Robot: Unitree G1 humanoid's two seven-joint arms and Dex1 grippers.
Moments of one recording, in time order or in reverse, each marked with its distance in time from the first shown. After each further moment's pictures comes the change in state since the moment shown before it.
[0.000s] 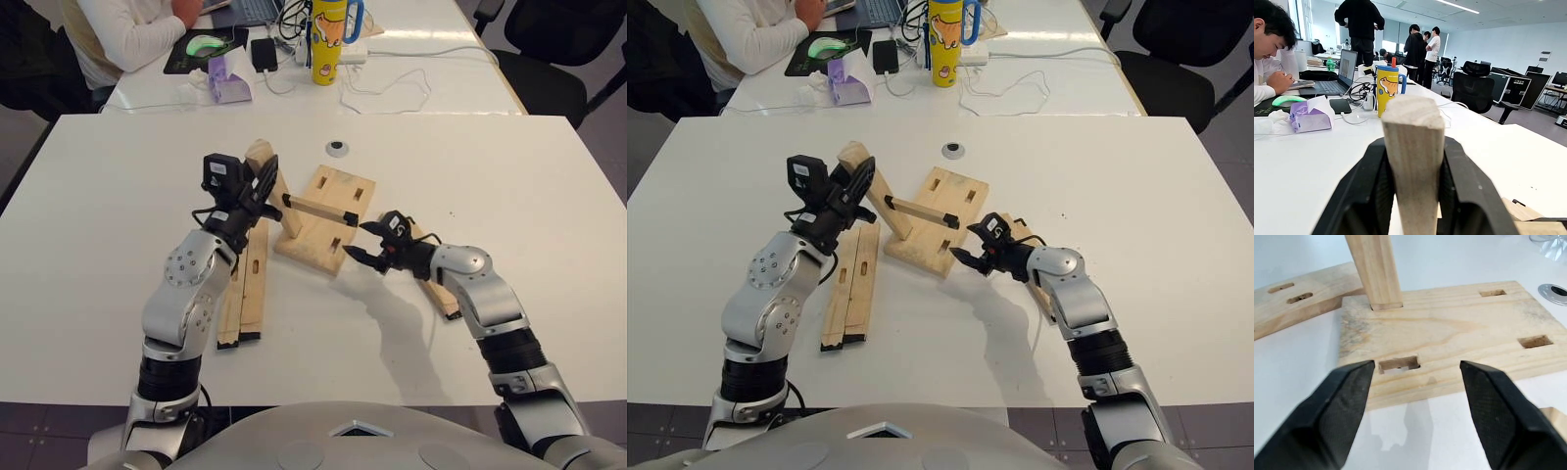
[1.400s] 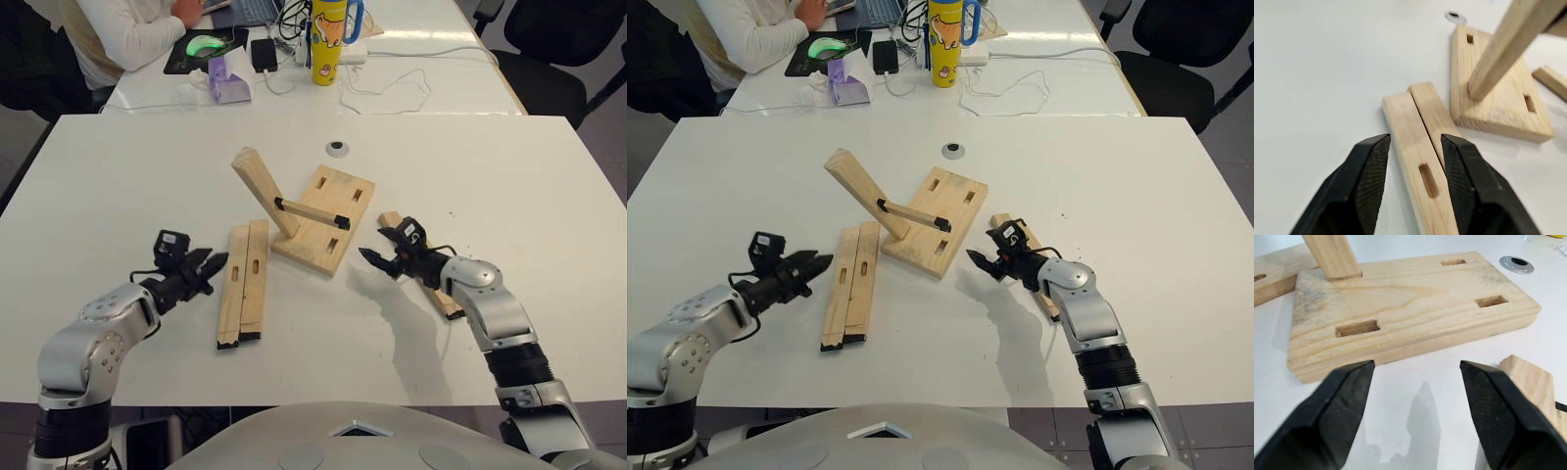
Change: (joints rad) left arm 0.296 0.371 0.226 -0.030 -0.223 0.445 -0.225; right arm 0.087 -0.003 -0.042 0.006 -0.011 -0.032 -0.090
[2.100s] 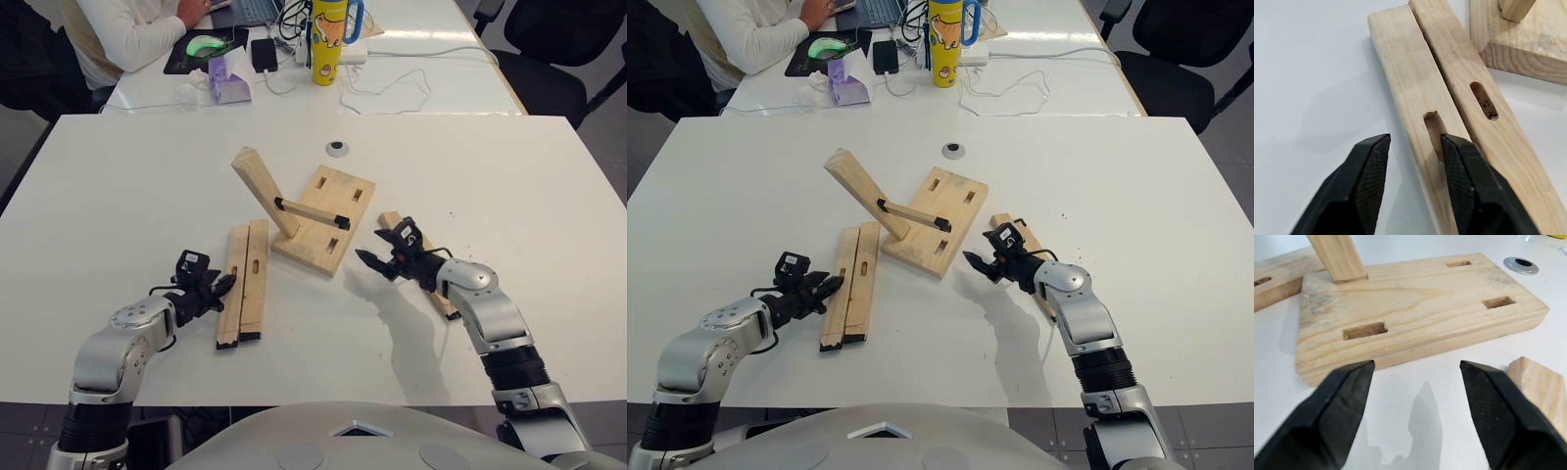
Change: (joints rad) left arm -0.021 -0.060 -0.106 0.118 0.156 -0.054 0.018; right arm 0.010 0.016 0.009 -0.014 -0.002 0.001 -0.007
